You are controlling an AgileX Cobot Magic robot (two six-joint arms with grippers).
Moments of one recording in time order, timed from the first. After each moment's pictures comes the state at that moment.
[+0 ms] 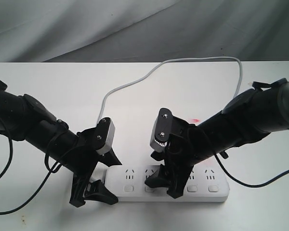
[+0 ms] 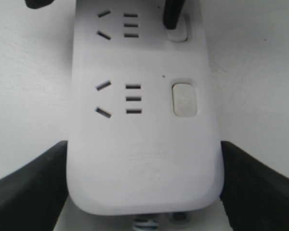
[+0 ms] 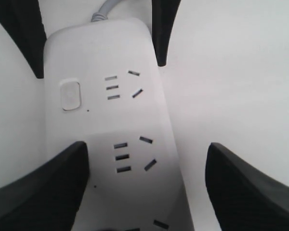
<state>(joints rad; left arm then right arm) -0.20 2.02 -0.93 -1.08 0.82 2.10 0.46 1.93 -0.91 1.19 0.60 -1.90</state>
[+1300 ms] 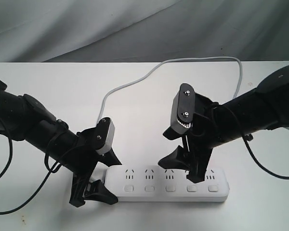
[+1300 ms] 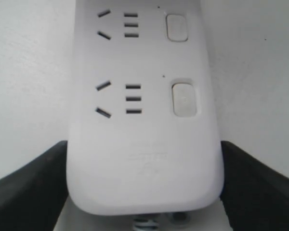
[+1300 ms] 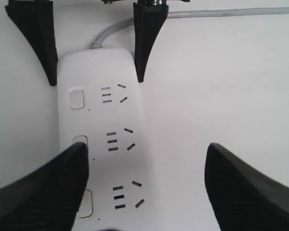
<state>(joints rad) -0.20 2.02 -0.93 -1.08 0.82 2.10 0.38 1.72 -0.87 1.12 0.67 -1.89</state>
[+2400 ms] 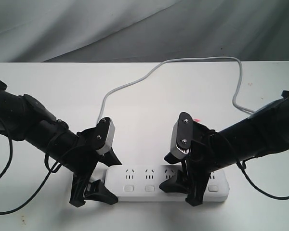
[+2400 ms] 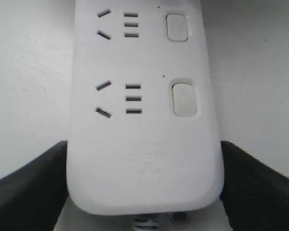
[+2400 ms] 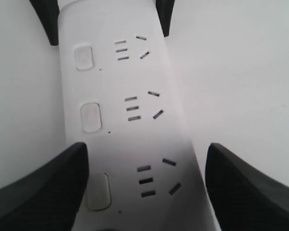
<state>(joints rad) -0.20 2.02 -0.93 -1.08 0.82 2.10 0.37 1.86 -0.78 1.34 0.64 -2.13</state>
